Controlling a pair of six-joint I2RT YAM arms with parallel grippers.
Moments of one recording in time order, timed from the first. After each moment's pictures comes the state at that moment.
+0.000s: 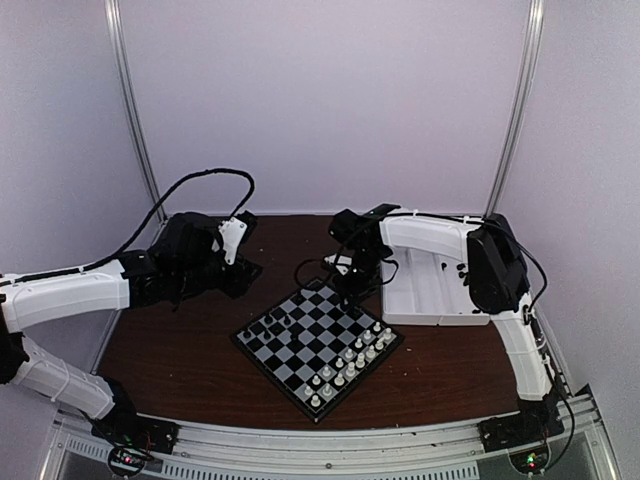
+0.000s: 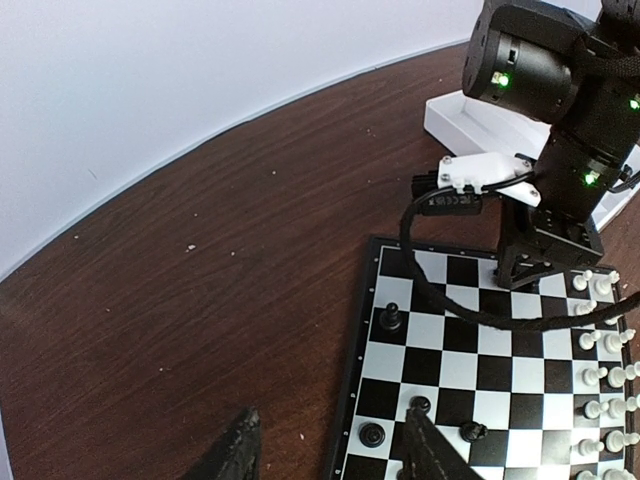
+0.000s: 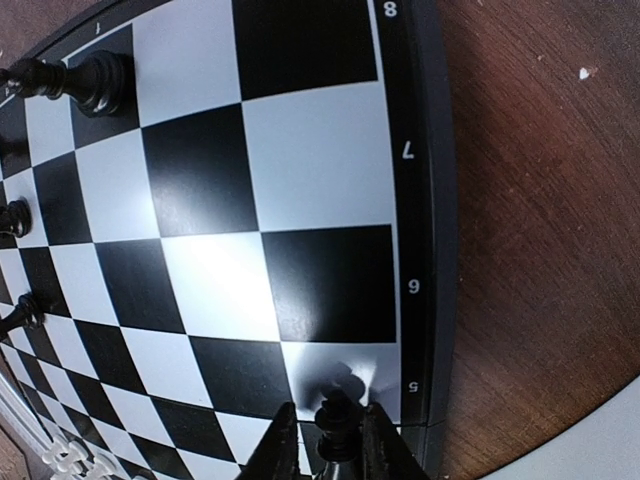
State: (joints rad) left arm -0.77 1.27 0.88 -0.16 -0.20 -0.03; right arm 0.73 2.33 1.99 -1.07 -0.20 0.09
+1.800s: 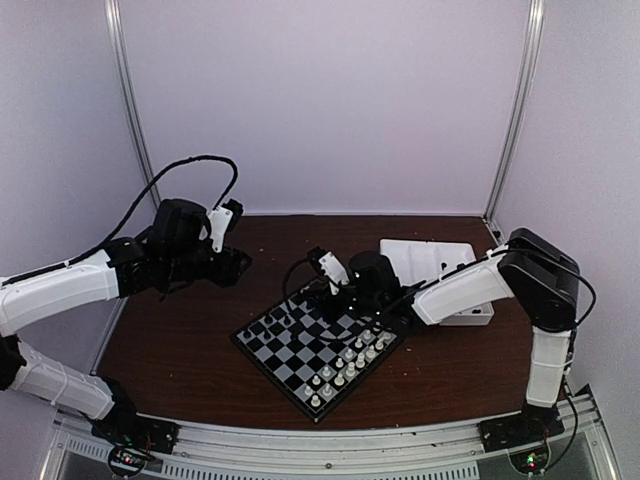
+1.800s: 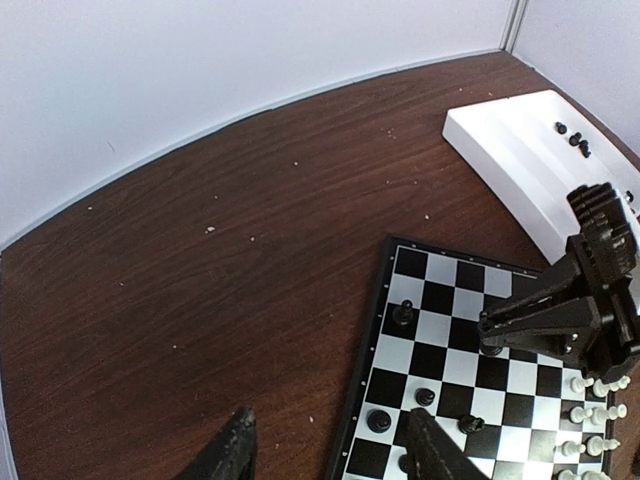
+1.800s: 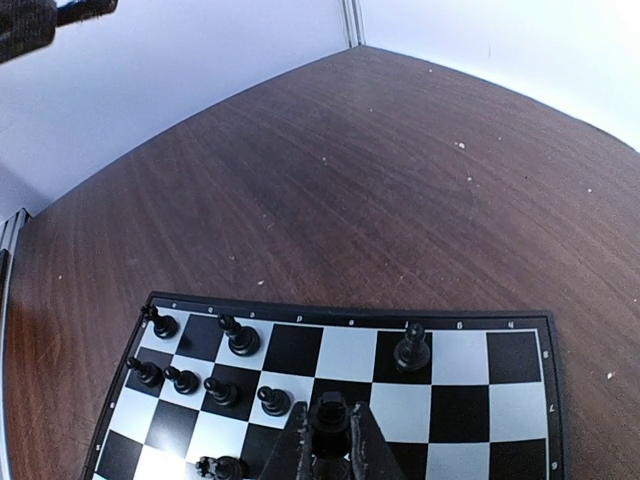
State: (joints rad) left arm -0.71 1.23 0.94 -0.29 -0.16 -0.11; right arm 0.92 1.94 1.06 0.51 -0.11 0.15
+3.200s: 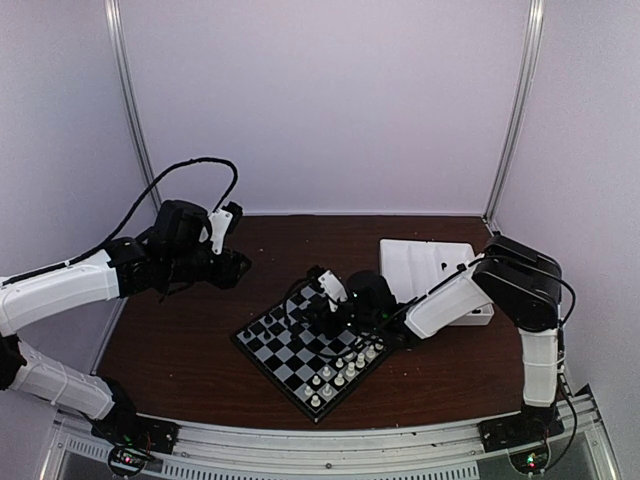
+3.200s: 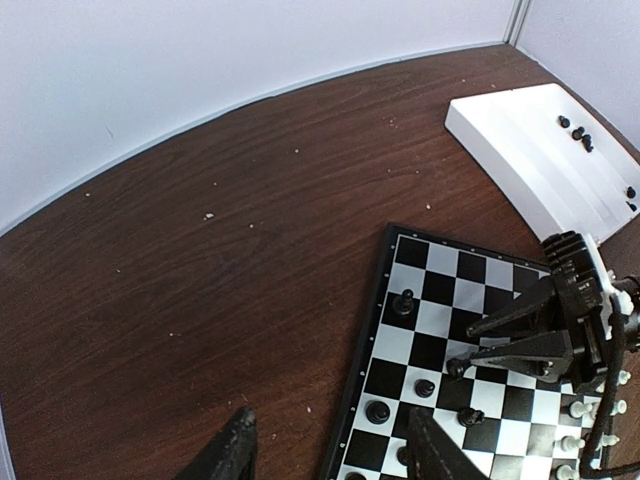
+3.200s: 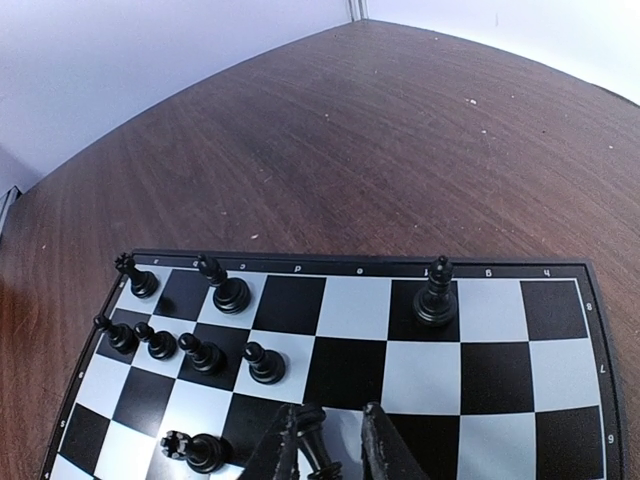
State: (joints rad) left arm -0.71 1.23 0.94 -0.32 -0.16 -0.13; right arm 0.94 2.06 1.00 0.68 -0.10 0.17
